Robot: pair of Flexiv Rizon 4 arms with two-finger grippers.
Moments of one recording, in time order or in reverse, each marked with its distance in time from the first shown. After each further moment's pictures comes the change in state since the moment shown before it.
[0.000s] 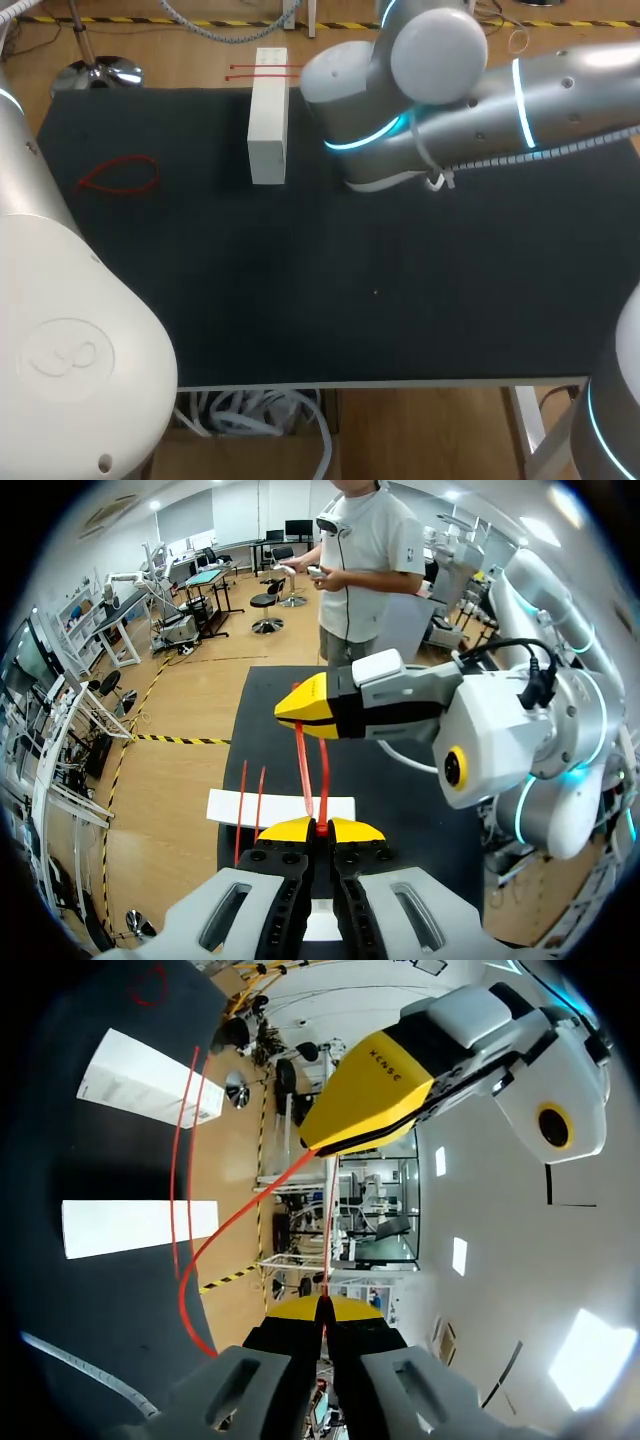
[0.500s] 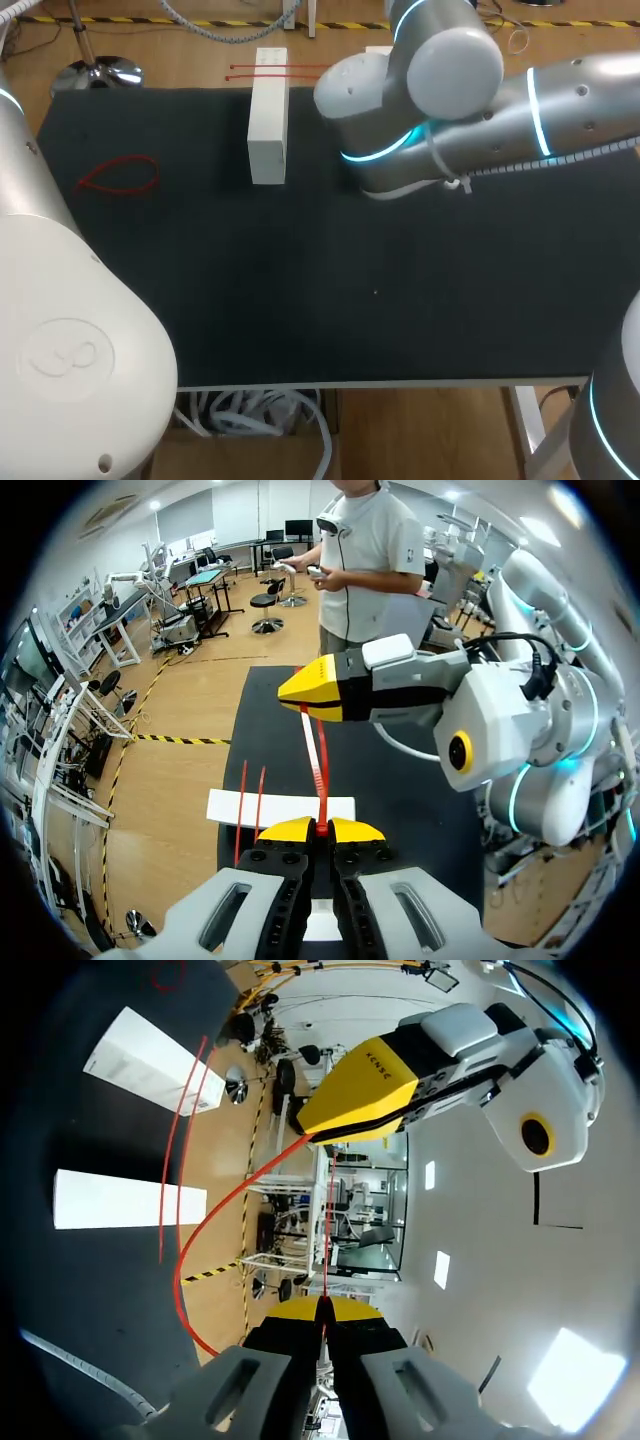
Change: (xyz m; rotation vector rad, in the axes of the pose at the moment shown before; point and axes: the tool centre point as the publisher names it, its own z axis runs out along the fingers) left arm 0.000 0.000 0.000 0.000 0.000 0.000; right arm -0.011 -0.008 -0.005 -0.020 -0.060 -0.080
